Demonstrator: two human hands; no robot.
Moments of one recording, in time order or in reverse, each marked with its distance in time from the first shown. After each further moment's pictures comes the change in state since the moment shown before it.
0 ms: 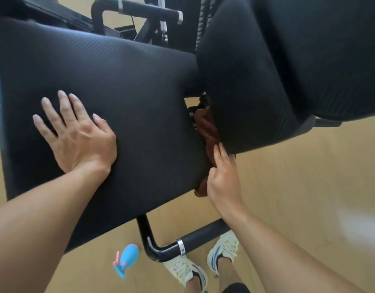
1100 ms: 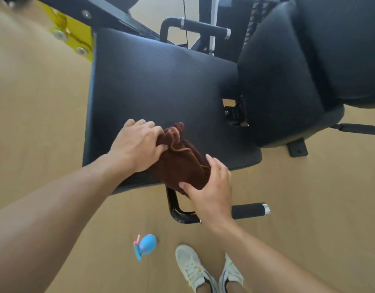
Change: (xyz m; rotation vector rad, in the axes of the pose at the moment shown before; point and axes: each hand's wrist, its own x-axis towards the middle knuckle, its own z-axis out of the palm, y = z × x) left_hand -0.064 -0.040 -0.054 0.027 -0.278 0.612; right_hand -0.093 -0.057 0.019 0.176 -0.111 -0.102
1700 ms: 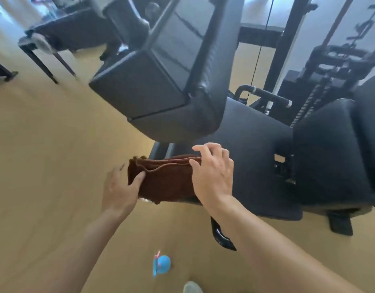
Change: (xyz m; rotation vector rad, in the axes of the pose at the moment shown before) left_hand -0.186 -0.073 -0.012 -0.818 0.382 -1.111; right_hand -0.009 -0.183 0.008 -0.254 -0.066 -0.582
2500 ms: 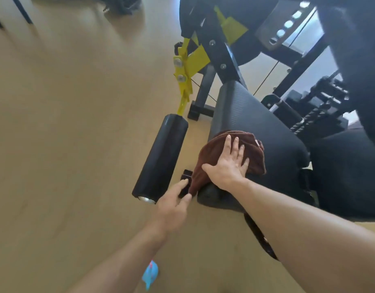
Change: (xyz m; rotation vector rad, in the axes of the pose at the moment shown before) left_hand 0.044 -0.096 0.019 -0.469 -0.624 0.162; right_hand 0.066 -0.039 0.152 -0.425 -0.214 0.340
